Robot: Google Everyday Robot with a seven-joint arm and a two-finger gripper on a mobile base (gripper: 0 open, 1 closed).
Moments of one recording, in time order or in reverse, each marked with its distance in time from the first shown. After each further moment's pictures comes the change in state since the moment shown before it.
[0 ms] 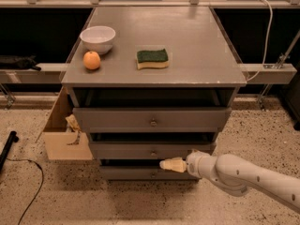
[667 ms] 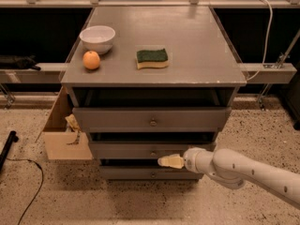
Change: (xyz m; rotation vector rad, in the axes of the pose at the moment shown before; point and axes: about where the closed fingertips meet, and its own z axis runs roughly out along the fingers) arm -0.005 -0.004 0.016 -0.032 0.005 -0.026
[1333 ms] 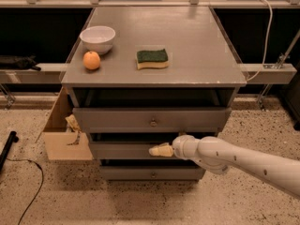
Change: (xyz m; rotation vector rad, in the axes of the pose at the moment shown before) arm -0.060 0.010 0.038 0.037 -0.045 -0.200
